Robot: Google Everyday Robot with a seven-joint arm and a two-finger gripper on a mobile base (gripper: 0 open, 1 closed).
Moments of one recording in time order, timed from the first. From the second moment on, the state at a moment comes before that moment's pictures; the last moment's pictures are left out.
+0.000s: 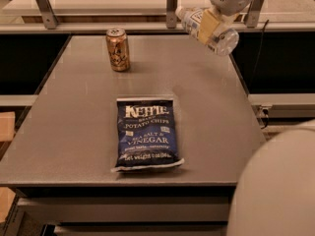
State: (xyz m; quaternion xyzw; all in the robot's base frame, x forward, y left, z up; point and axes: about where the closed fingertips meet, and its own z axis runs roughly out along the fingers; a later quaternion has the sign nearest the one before) arm 0.647 -0.170 0.984 -0.31 0.93 -0.02 0.21
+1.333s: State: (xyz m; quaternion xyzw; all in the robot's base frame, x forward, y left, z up) arm 0.601 -0.121 0.948 -0.35 0.92 0.01 0.16
